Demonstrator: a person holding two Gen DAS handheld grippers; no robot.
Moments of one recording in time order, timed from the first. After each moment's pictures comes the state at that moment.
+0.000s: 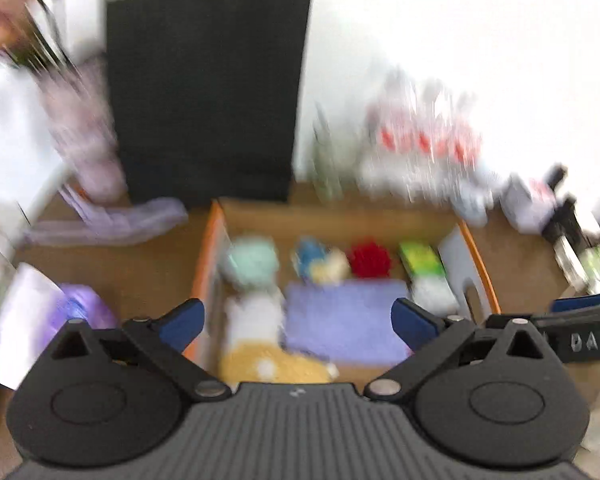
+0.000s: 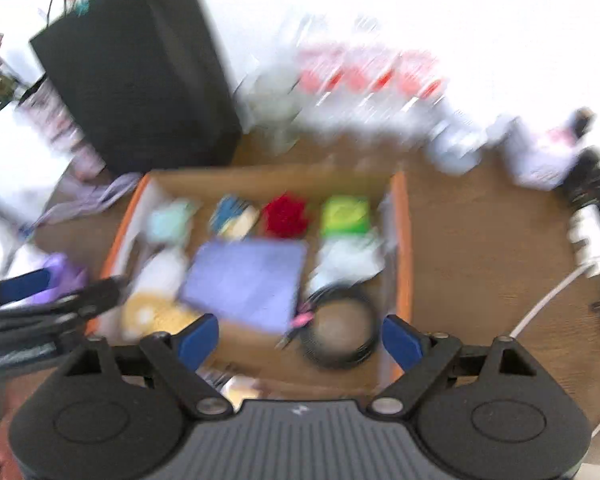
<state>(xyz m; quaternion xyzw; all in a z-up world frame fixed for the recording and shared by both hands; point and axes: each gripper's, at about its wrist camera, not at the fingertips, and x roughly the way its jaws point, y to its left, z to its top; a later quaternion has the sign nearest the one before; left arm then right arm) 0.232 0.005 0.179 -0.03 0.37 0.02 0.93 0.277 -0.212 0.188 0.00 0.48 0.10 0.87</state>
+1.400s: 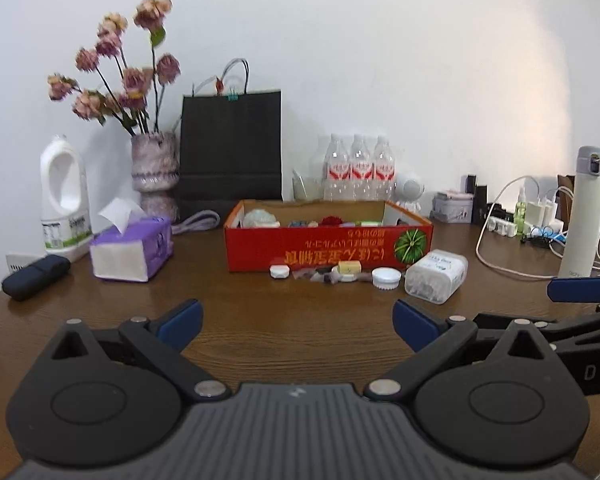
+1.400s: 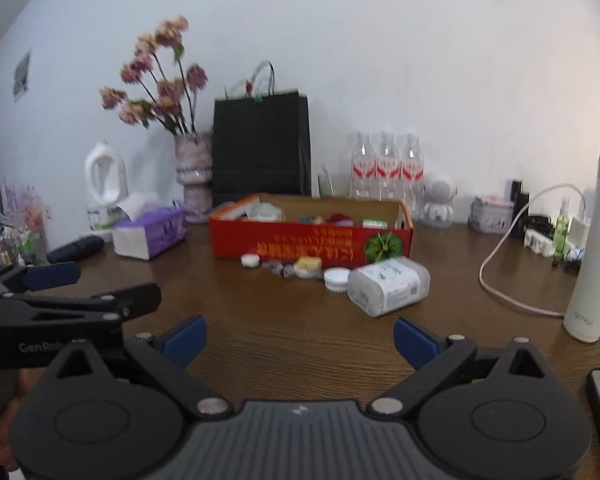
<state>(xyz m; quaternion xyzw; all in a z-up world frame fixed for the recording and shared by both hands) -0.133 -0.016 0.046 0.01 0.16 -0.02 0.99 -0.124 -0.237 0.052 -0.02 0.19 0.16 0.97</state>
